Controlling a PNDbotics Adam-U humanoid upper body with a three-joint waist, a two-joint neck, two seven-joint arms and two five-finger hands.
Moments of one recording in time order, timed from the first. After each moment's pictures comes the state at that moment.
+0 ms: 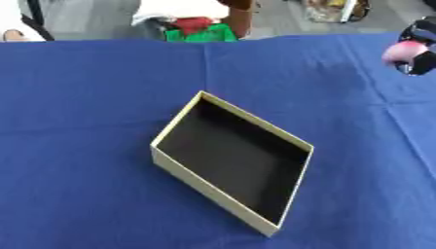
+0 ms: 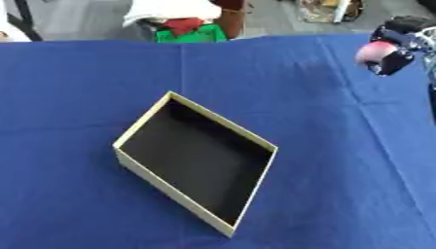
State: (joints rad) left arm -0.23 0.28 0.16 -1.98 -0.10 -0.20 0.64; right arm -1.06 -0.80 -0.20 -0.69 1.25 -0.37 0.41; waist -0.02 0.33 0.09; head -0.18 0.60
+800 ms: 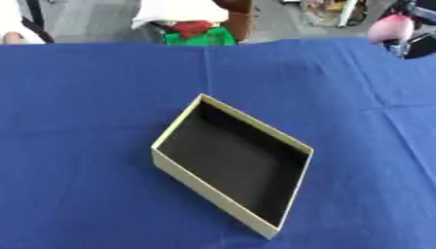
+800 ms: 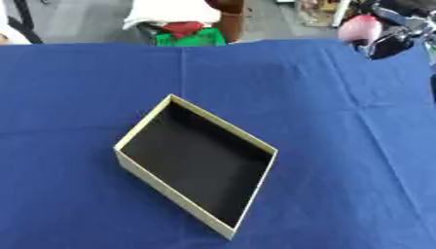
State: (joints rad) left arm -0.23 0.28 0.16 -1.98 -0.10 -0.21 0.64; right arm -0.94 -0.81 -0.12 -1.02 0.97 -0.47 0.39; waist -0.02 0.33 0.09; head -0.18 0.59
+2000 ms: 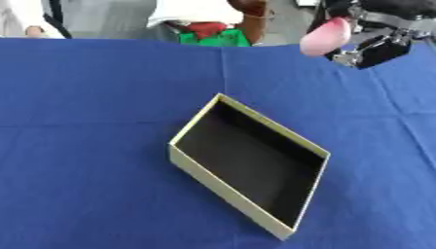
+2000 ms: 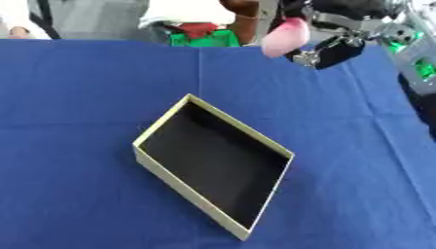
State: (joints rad) left arm -0.24 0.28 0.16 -1.98 -0.10 -0.21 0.64; right arm -0.93 -0.82 0.22 -1.39 0.63 -0.65 0.37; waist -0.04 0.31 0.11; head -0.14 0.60
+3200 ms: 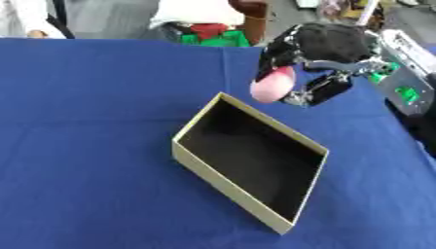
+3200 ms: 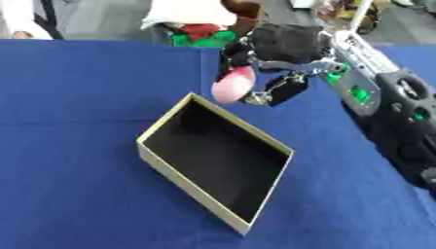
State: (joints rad) left arm -0.23 0.28 0.16 -1.98 -0.09 -0.20 0.63; right arm -0.95 -0.67 0.40 -1.34 0.71 -0.89 0.18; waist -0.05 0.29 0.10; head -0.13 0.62
